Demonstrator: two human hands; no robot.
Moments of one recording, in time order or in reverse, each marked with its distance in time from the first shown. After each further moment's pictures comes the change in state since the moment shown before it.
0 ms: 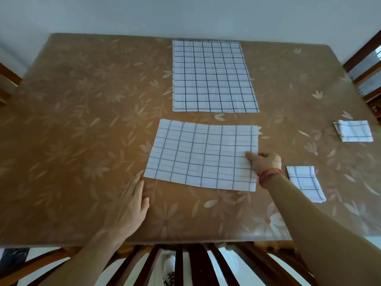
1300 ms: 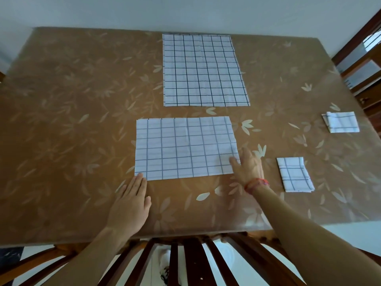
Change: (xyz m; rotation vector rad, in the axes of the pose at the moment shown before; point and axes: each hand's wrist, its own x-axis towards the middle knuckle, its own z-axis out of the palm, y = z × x) left_hand -0.001 0.011 0.029 0.168 -0.113 0.038; right_hand -0.013 0.039 0.010 -0.616 -0.071 -0.383
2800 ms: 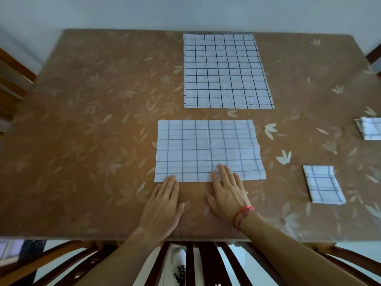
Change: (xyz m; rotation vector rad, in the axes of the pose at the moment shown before) left_hand -0.002 0.026 -0.013 0.022 0.083 0.146; right_hand -0.067 -0.040 0.071 -0.557 -0.274 -0.571
